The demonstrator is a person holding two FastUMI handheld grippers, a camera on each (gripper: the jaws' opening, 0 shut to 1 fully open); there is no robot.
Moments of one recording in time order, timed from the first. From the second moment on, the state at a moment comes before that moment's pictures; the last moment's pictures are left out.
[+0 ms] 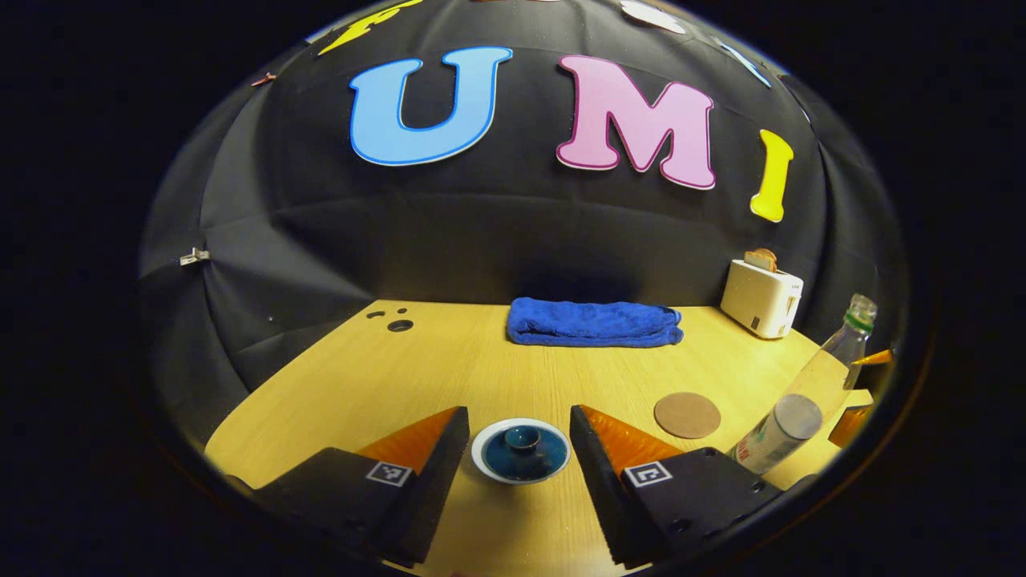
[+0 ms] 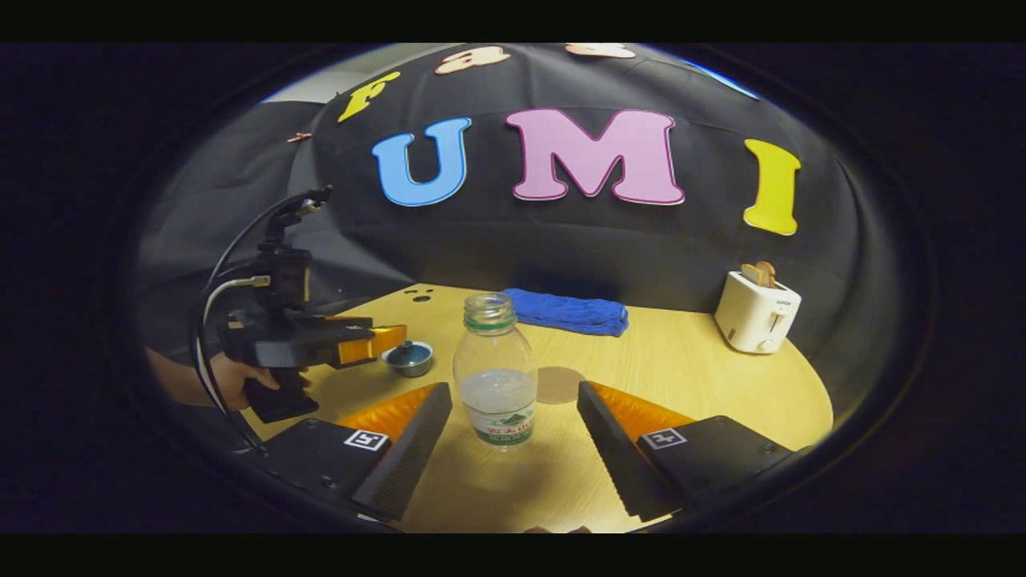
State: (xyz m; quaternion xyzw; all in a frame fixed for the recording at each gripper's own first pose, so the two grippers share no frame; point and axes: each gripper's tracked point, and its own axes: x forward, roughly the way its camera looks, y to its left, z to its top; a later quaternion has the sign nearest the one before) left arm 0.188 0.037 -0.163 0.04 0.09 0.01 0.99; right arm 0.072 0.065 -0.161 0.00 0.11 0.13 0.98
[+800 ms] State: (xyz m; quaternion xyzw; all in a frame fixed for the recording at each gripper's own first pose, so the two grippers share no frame) left arm 0.214 0.033 -0.200 0.07 0.12 -0.03 0.99; right arm 0.097 0.074 -0.185 0.01 0.11 0.12 0.99
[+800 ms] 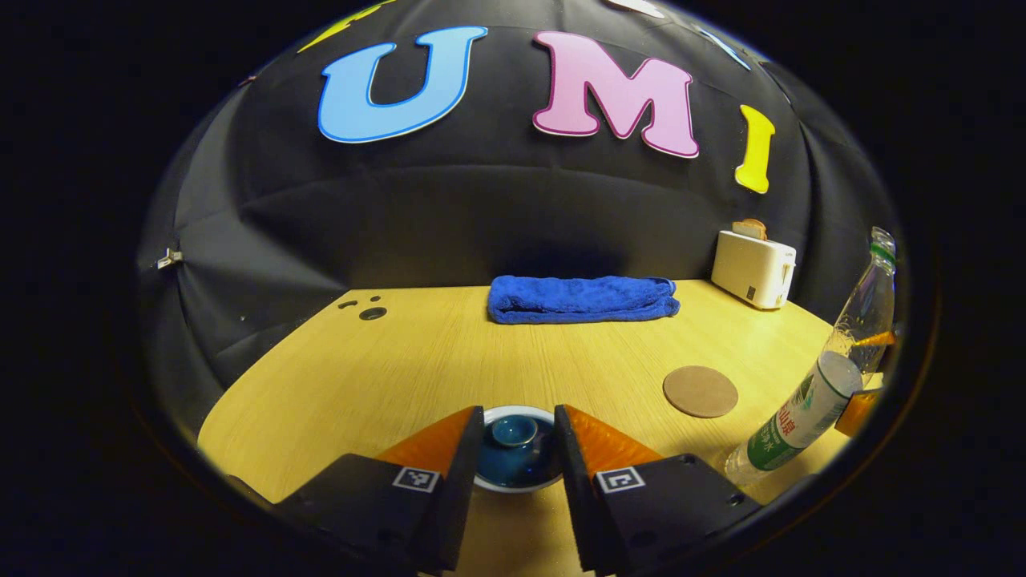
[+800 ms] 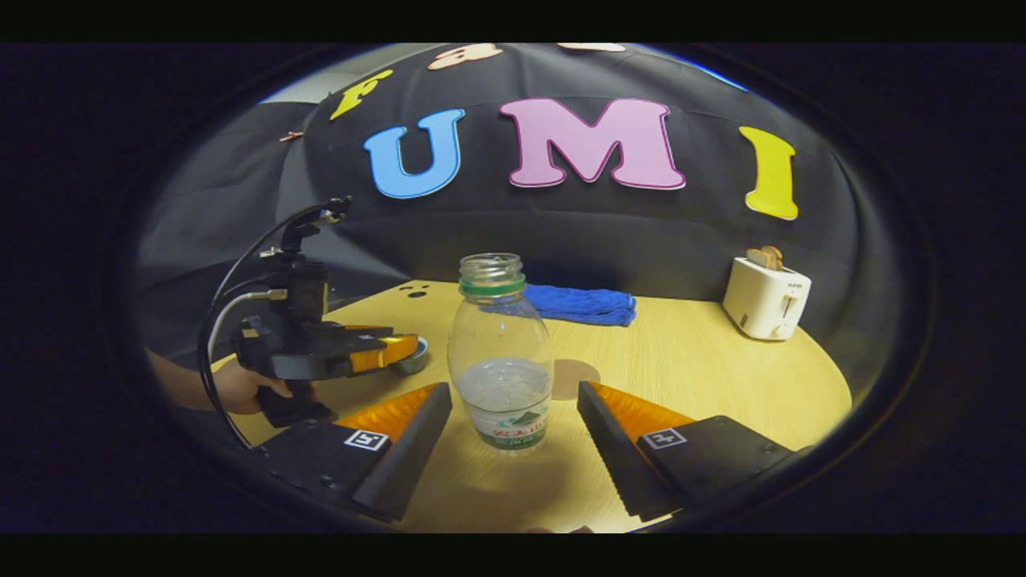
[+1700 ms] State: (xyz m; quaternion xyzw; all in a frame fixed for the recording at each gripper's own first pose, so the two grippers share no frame) left arm 0.205 0.031 -0.179 0.08 0.09 -0.03 0.99; right arm 0.125 0.085 -0.183 0.01 0.08 0.12 0.99
